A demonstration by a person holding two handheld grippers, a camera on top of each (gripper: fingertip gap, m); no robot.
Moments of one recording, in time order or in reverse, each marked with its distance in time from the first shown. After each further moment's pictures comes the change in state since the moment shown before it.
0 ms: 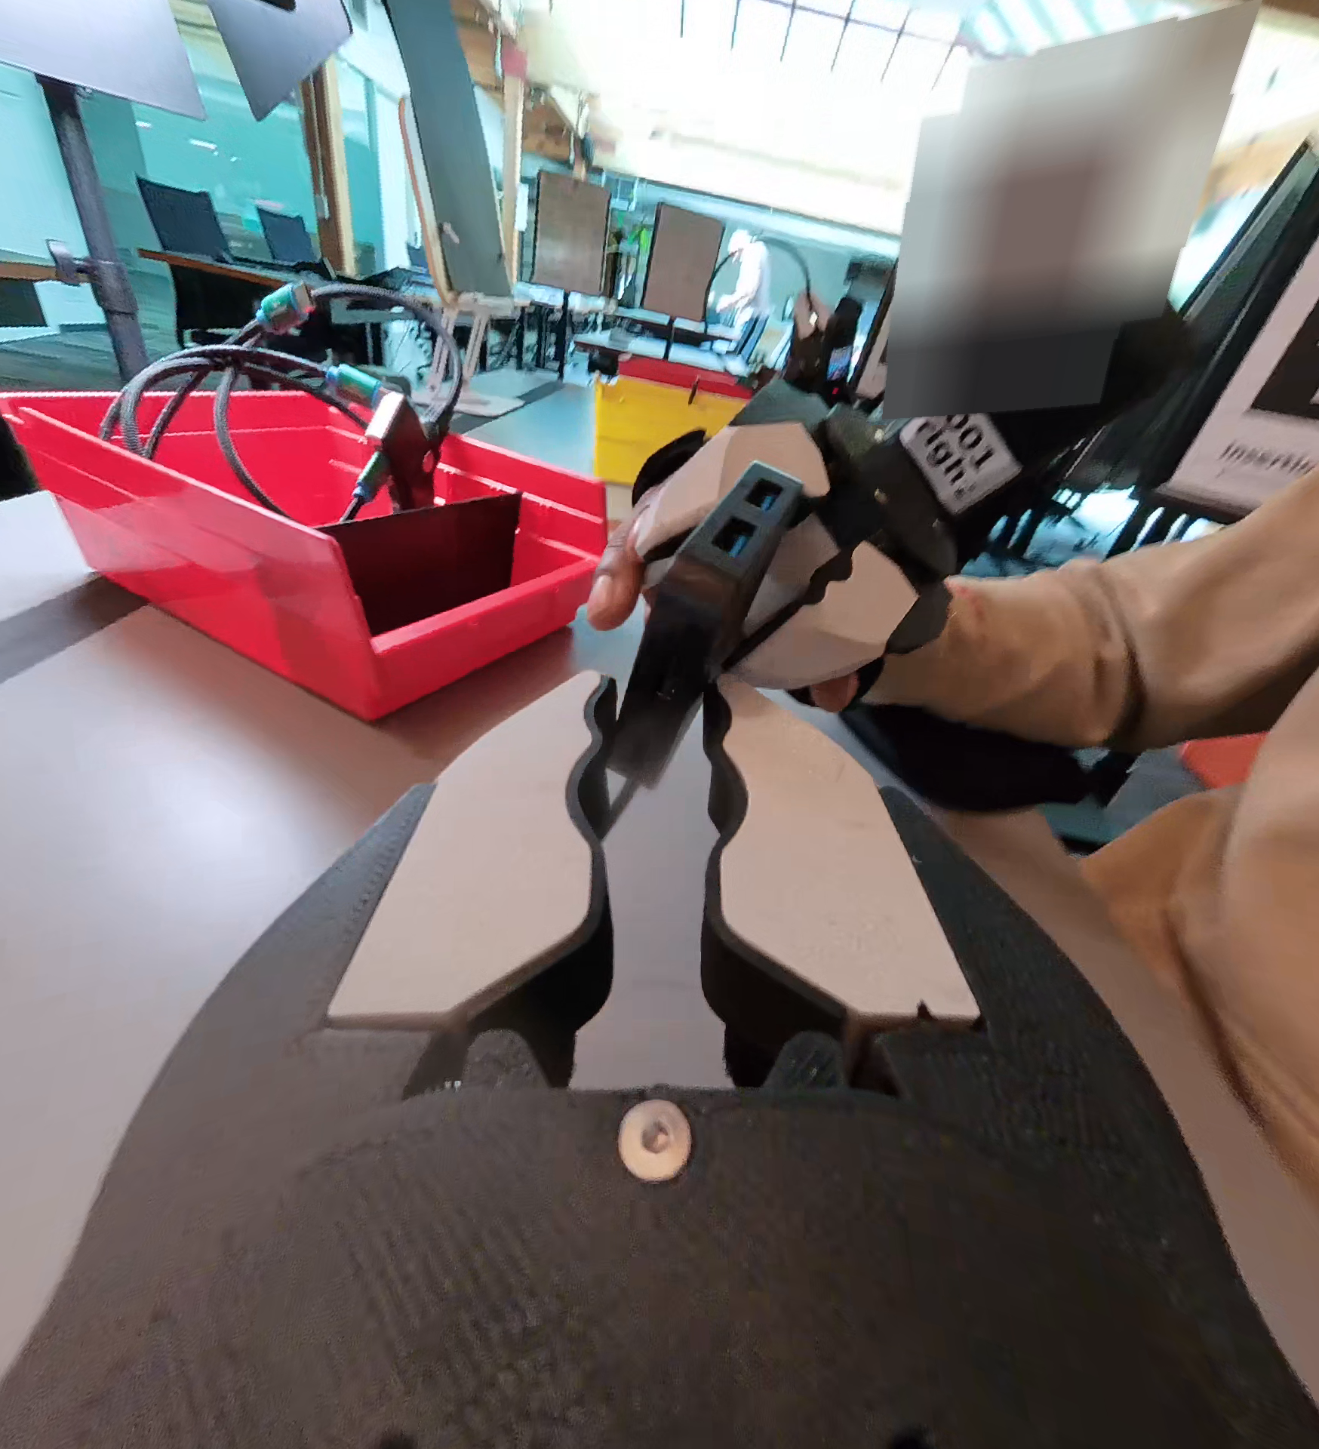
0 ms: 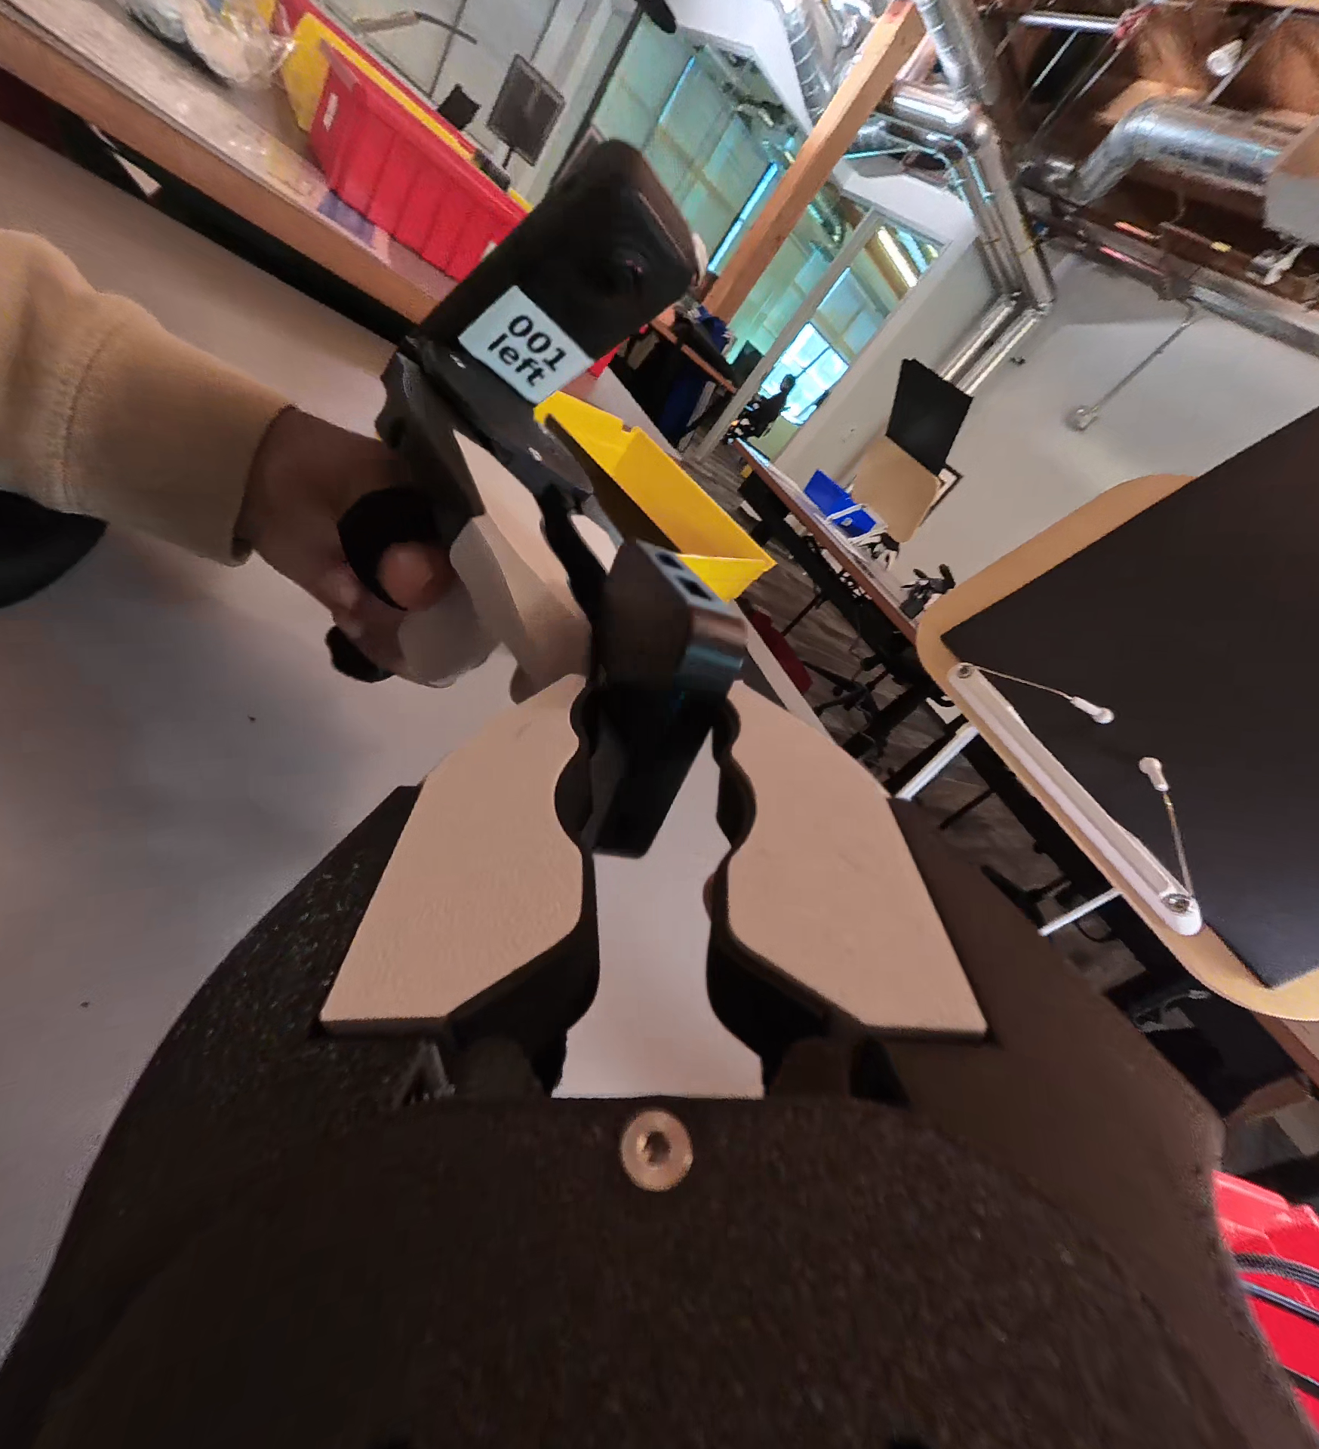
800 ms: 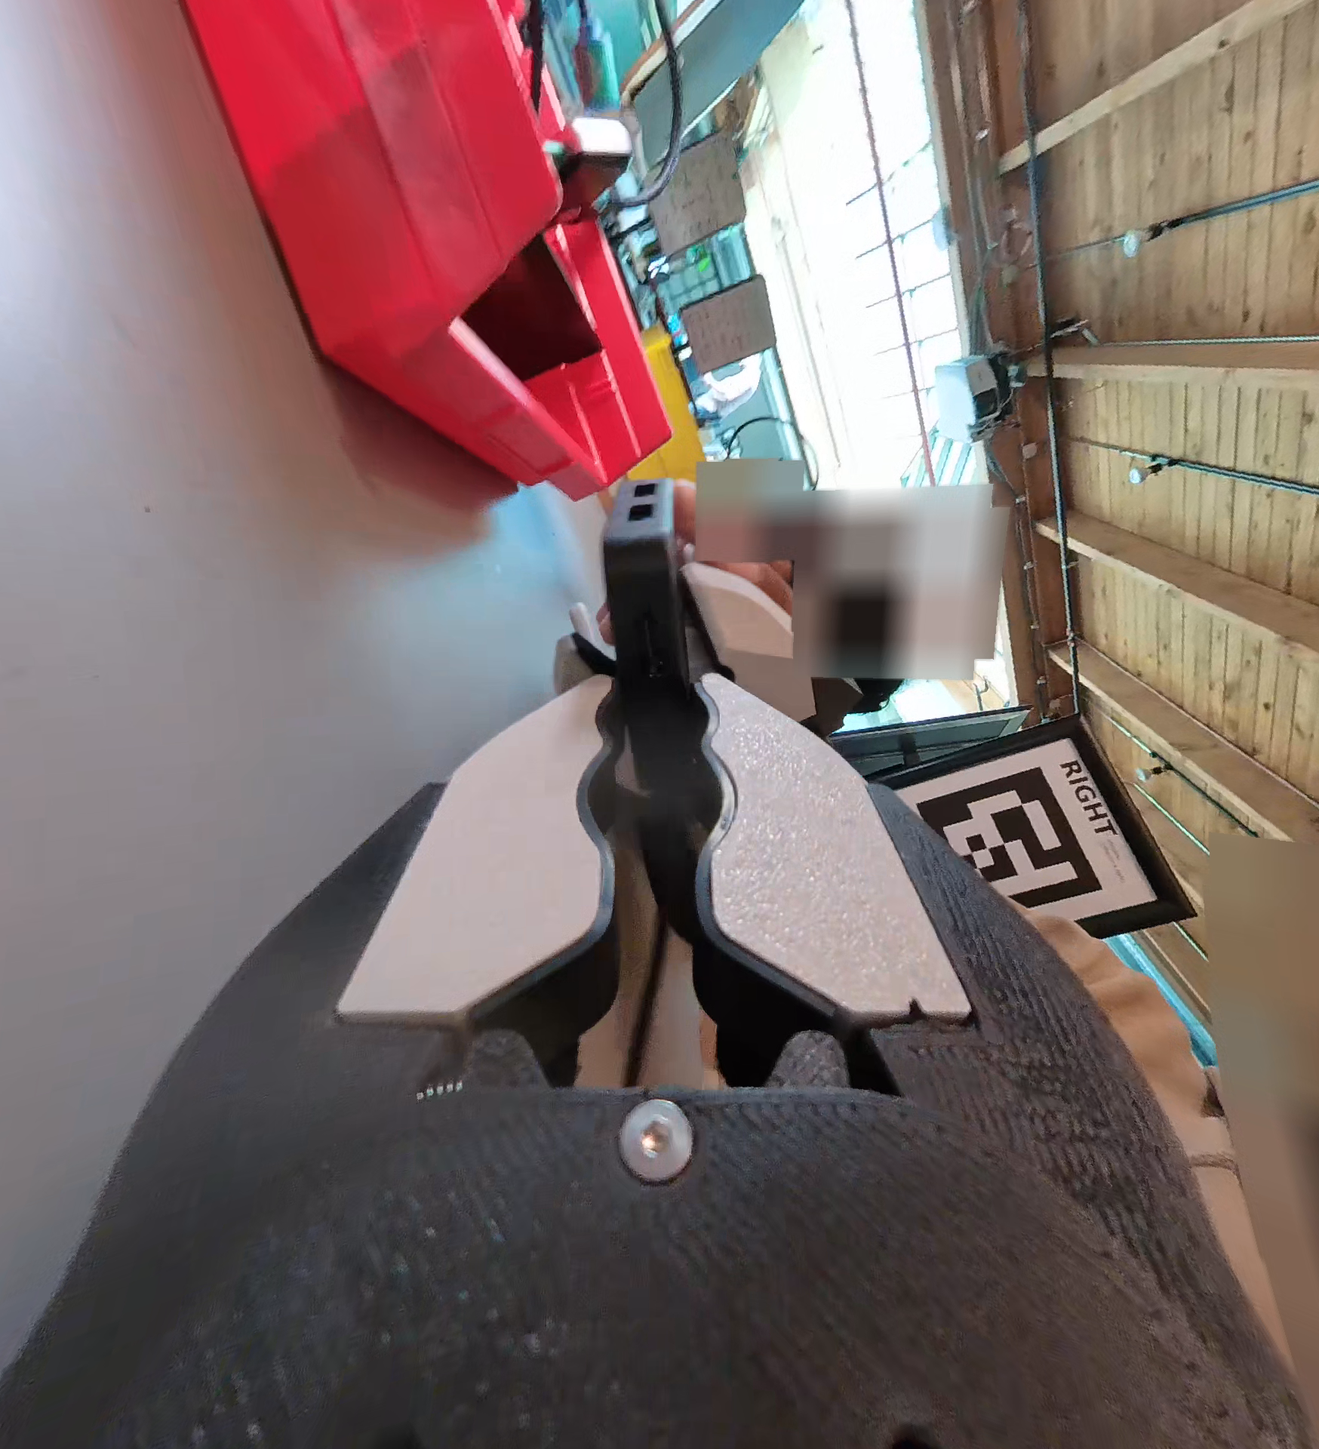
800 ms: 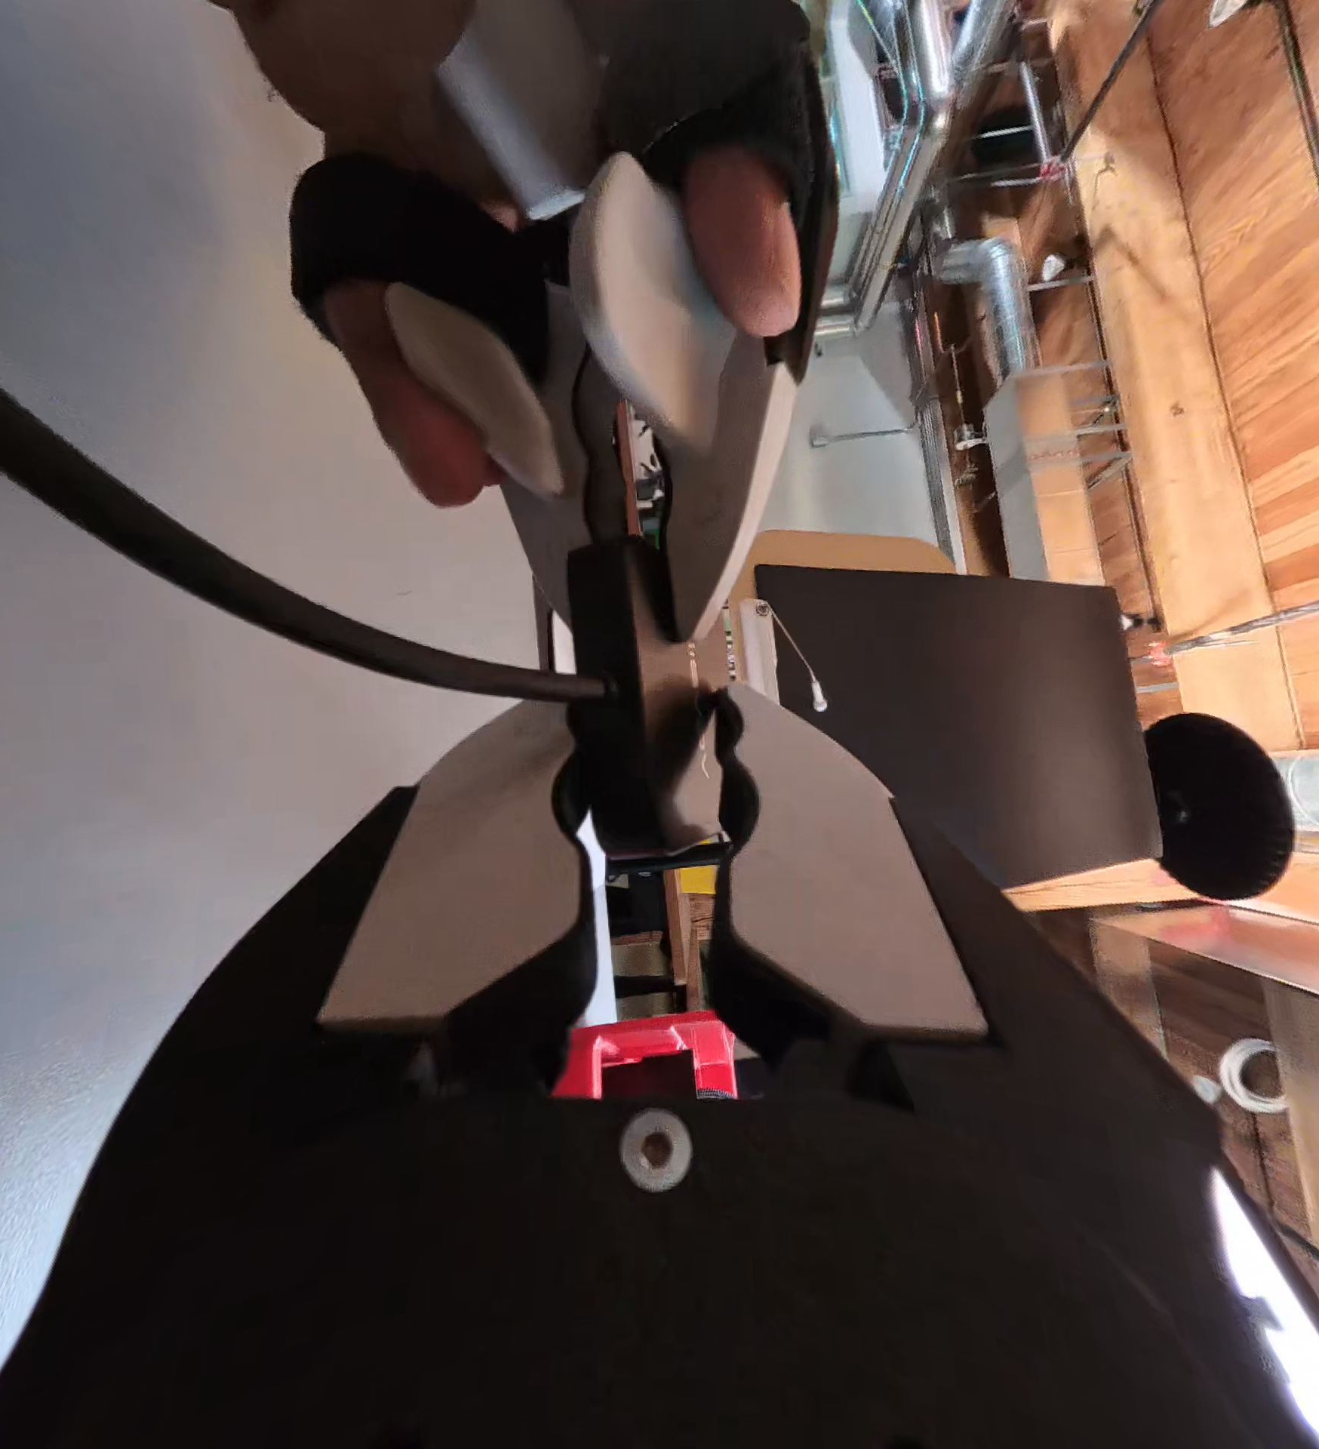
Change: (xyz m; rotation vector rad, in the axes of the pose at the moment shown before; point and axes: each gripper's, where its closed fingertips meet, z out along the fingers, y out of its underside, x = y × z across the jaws) left arm -0.035 0.036 0.010 0.006 0.015 -1.001; right arm 0.003 0.075 0.024 -0.290 0.226 -0.805
